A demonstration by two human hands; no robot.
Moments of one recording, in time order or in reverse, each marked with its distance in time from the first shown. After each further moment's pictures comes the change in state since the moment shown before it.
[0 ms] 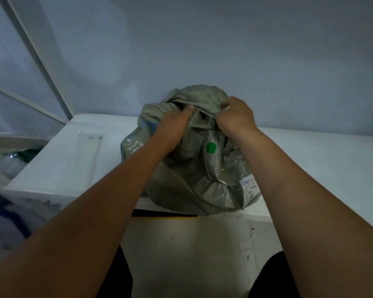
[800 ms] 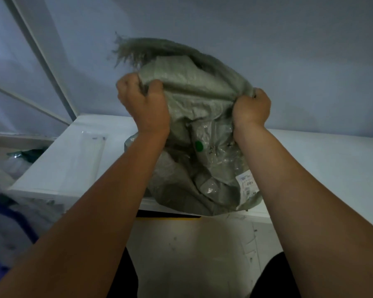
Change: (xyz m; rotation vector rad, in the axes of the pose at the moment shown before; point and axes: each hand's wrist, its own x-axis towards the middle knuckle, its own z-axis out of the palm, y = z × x) left_hand -0.010 0.015 -0.039 -0.355 0.714 0.500; right_hand 0.012 -0.008 0.005 0.576 0.477 0.124
